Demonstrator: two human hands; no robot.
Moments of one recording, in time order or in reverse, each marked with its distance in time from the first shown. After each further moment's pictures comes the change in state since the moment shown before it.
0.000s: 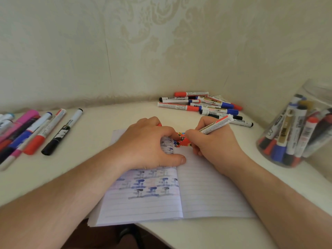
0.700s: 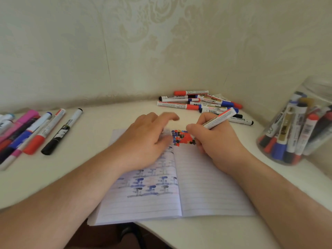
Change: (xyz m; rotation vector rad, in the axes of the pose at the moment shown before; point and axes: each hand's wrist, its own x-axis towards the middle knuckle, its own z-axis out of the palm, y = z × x) left_hand -0.008 -0.001 -0.002 -0.162 0.123 0.072; right_hand 0.003 -0.002 -0.003 0.143 -0.047 0.011
